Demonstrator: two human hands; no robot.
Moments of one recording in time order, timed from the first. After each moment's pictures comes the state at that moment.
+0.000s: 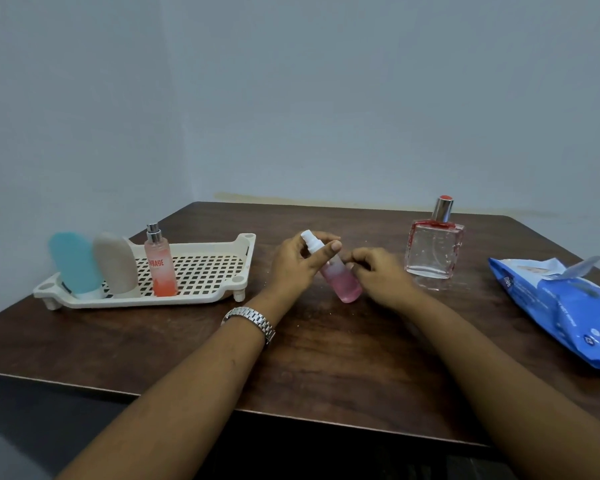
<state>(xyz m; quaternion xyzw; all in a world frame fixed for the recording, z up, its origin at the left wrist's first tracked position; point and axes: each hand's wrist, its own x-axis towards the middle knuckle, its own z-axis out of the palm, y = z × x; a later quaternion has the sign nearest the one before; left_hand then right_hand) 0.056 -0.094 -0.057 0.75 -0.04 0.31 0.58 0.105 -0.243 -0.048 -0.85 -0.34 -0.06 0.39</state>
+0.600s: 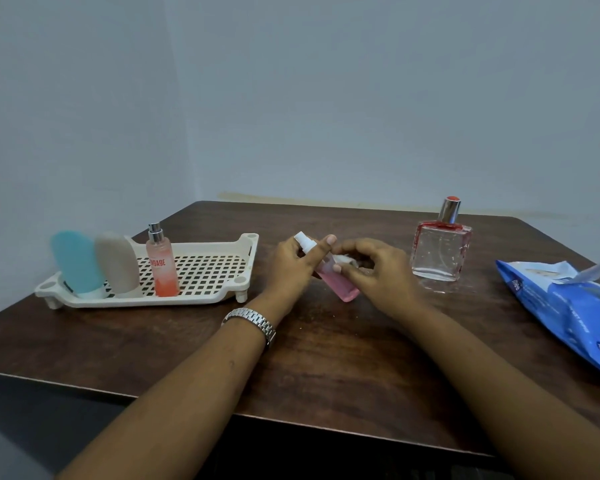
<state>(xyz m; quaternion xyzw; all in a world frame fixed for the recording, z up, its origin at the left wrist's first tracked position) 0.057 -0.091 -0.059 0.74 0.04 0.31 0.60 0.091 -0.240 -0.048 -0.77 -0.41 -0.19 0.45</state>
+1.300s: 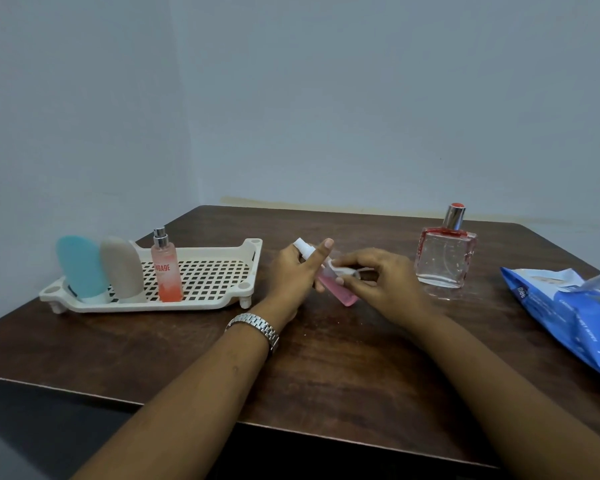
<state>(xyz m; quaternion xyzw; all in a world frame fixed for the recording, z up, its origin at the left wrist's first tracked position) 0.056 -0.088 -0.059 0.74 0.08 0.29 0.60 0.094 -0.244 -0.049 -0.77 -0.45 -0.19 0.41</state>
